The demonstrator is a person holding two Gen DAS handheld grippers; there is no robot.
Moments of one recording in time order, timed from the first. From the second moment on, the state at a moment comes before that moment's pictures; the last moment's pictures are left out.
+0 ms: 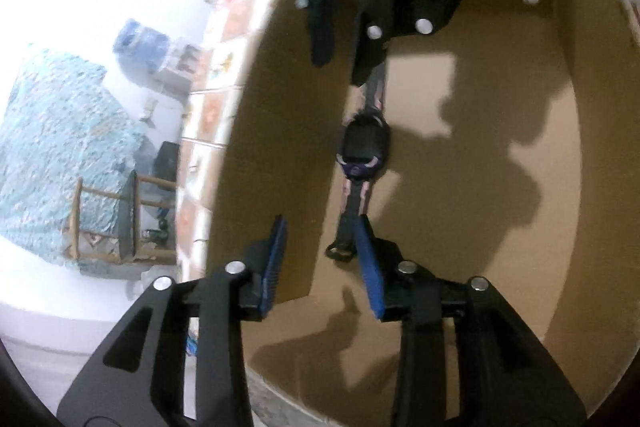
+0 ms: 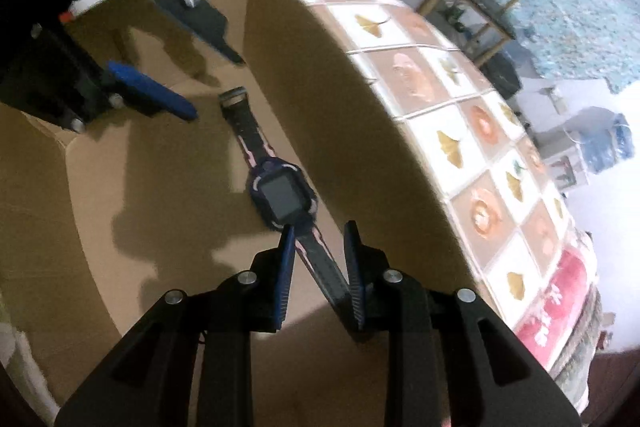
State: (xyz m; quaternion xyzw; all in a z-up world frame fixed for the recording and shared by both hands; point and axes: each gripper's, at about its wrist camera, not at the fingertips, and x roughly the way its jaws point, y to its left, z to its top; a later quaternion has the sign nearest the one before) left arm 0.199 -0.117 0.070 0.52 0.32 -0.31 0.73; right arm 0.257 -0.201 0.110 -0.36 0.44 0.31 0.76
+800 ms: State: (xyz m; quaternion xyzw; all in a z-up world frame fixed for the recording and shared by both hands) left arm 0.024 -0.041 0.011 0.06 0.47 -0.13 0.87; right arm 0.031 -0.239 0.046 0.00 0.52 0.12 0.85
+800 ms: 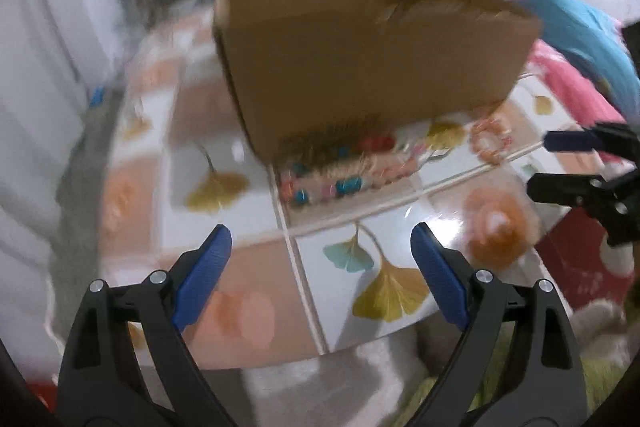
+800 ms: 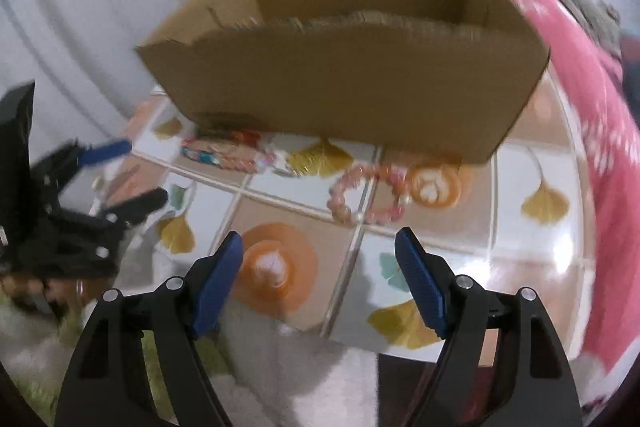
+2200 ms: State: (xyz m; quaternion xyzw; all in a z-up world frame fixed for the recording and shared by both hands) left arm 0.075 -0.012 0.010 0.01 0.44 -0.14 0.89; right arm 0.066 -0.216 0.034 0.09 0.49 0.21 0.84
